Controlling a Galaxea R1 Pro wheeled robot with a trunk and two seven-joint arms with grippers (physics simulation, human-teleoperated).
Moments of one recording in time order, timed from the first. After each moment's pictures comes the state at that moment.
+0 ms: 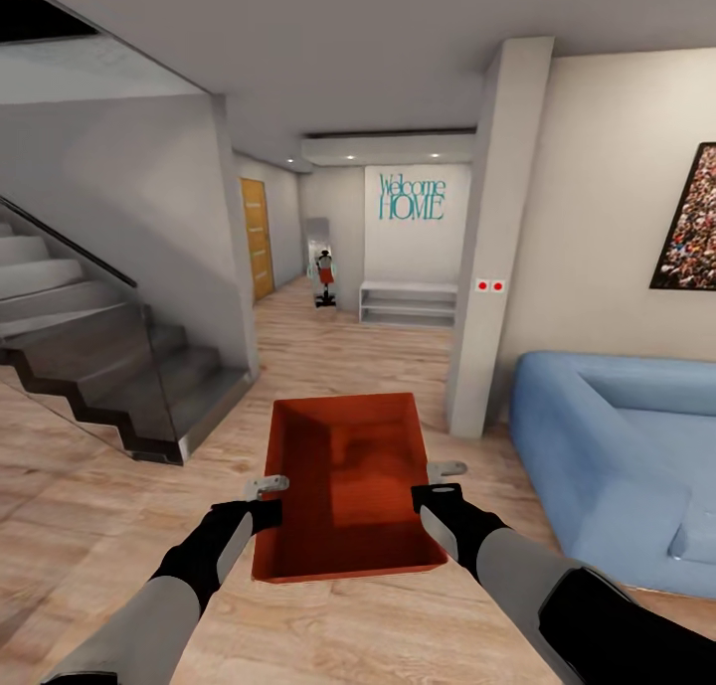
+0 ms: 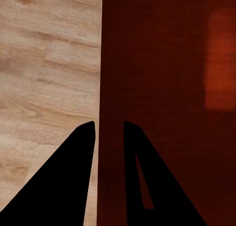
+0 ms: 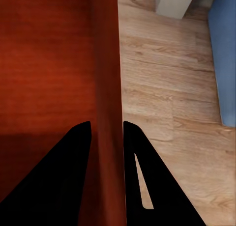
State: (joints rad) left arm -0.69 -0.05 0.01 -0.54 0.12 0.44 0.05; right arm -0.90 0.12 0.68 -0.18 -0.61 0.18 -0.35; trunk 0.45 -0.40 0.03
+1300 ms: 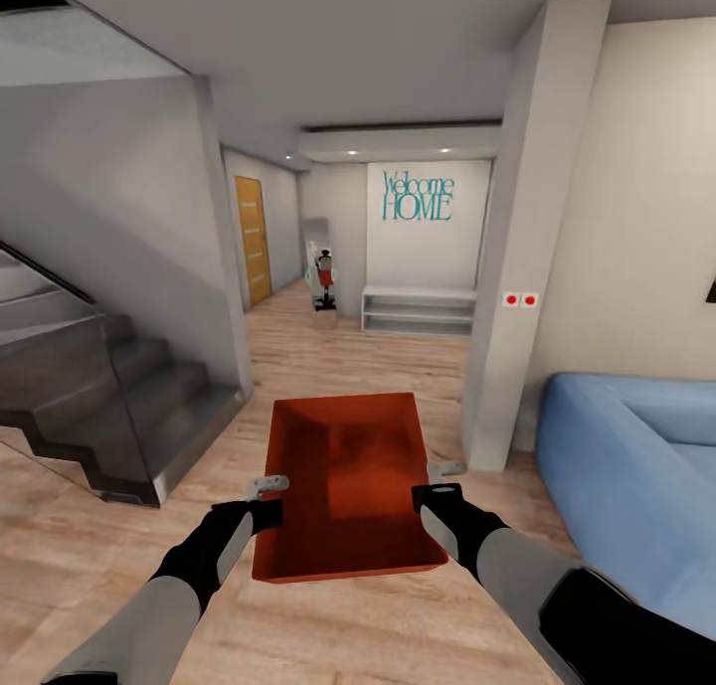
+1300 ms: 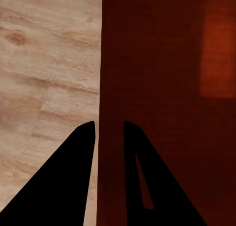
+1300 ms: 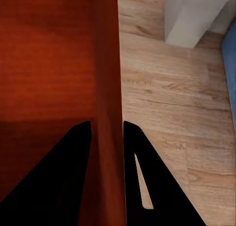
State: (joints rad) left arm -0.69 -0.05 0.01 -0.54 0.12 0.44 0.06; right arm -0.90 0.12 0.68 -0.18 -0.61 0.18 -0.35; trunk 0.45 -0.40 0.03
